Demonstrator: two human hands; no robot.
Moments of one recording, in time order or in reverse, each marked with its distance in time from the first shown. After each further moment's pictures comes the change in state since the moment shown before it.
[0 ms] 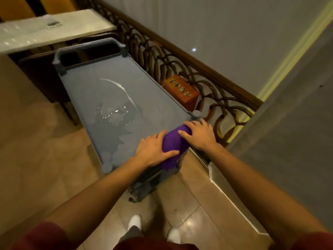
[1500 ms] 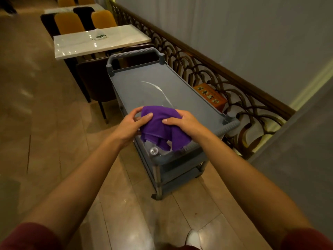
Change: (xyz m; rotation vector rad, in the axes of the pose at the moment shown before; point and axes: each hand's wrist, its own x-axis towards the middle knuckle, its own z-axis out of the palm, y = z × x) left_hand -0.119 -0.164 -0.123 -1.330 0.179 -0.166; right_hand -0.074 -0.214 -0.039 1.223 -0.336 -0.299
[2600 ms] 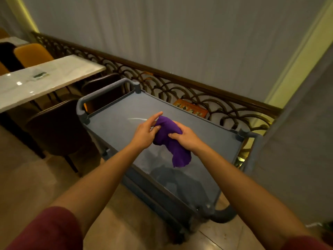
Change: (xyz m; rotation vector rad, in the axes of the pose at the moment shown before) left_hand 0.272 0.031 -0.120 0.639 -0.398 0.431; right_hand 0.234 -0.005 0.051 -0.188 0.584 0.051
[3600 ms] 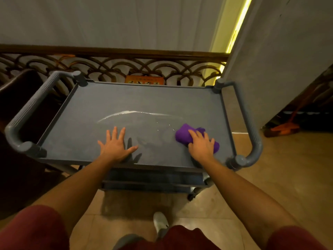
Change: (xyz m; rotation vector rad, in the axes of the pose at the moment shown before) left_hand 0.072 -0.235 -0.068 0.735 -0.629 0.030; right_hand -0.028 0.101 0.121 -0.816 0.527 0.714
